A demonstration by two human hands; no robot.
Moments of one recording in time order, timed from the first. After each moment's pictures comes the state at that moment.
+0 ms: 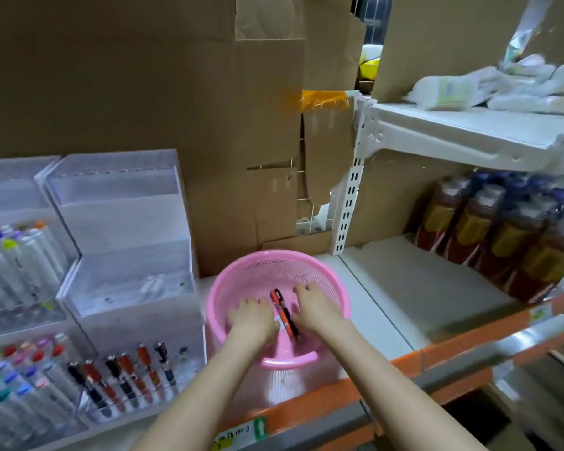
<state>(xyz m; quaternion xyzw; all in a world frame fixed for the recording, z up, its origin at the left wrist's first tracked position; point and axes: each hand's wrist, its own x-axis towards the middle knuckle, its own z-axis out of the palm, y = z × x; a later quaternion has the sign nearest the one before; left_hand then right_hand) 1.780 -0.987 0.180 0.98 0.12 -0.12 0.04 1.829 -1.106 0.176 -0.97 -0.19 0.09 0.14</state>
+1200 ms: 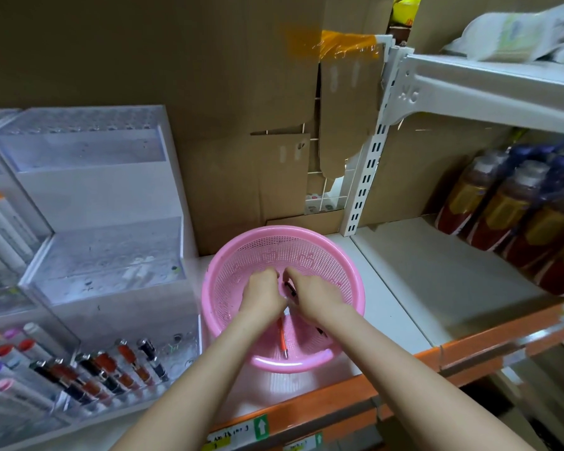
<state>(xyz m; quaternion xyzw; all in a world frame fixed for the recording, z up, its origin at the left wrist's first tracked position) 1.809 -0.984 0.168 0.94 0.14 -0.02 0.29 1.848 -1.095 0.157 -0.96 -0.24 0.09 0.12</state>
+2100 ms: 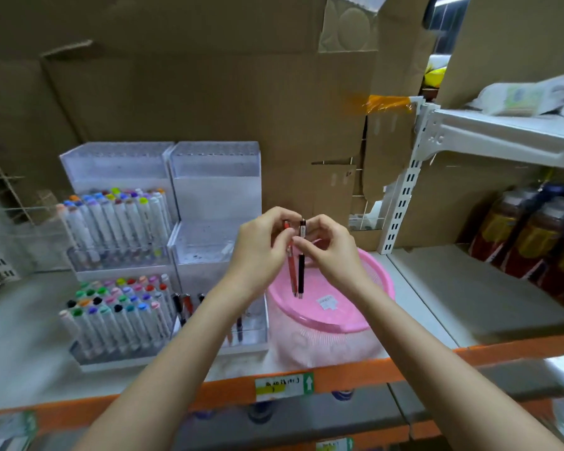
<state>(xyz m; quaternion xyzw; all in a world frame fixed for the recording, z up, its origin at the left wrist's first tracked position) 1.682 -0.938 0.299 0.85 -0.01 0.33 0.40 1.763 -1.061 0.271 -0.75 -0.31 -0.04 0.58</state>
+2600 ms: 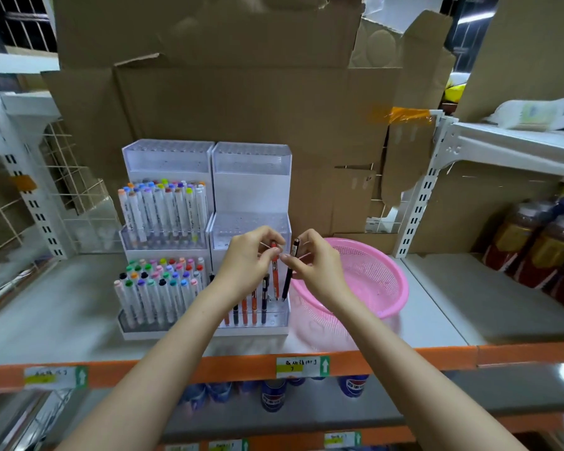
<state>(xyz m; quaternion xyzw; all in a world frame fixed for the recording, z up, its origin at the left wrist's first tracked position) 1.630 -0.893 0.274 0.88 0.05 0.28 0.38 1.714 -1.022 0.245 -0.77 -0.32 -0.03 0.56</state>
